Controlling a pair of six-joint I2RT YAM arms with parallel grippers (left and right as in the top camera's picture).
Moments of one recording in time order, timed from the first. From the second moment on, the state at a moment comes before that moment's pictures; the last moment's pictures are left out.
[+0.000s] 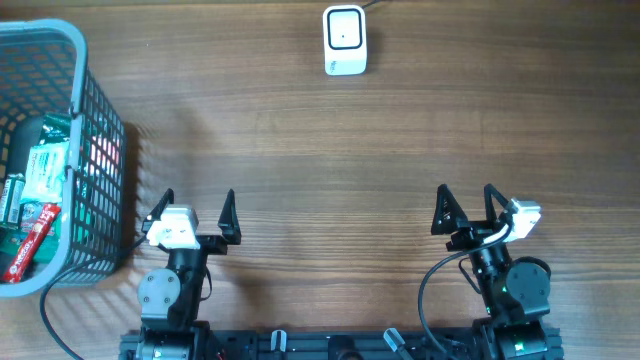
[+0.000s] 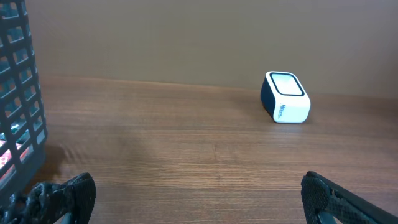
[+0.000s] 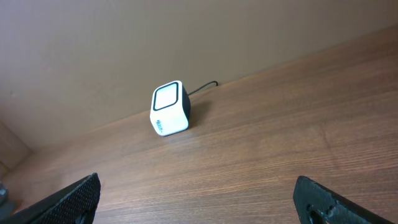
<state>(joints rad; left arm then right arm) -0.06 0.03 0.01 -0.06 0.01 -0.11 0.16 0.08 0.01 0.00 -0.01 0.41</state>
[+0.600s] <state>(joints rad) -0.06 0.03 0.02 0.16 0.11 -0.12 0.16 0.08 0.01 0.00 -0.01 0.41</state>
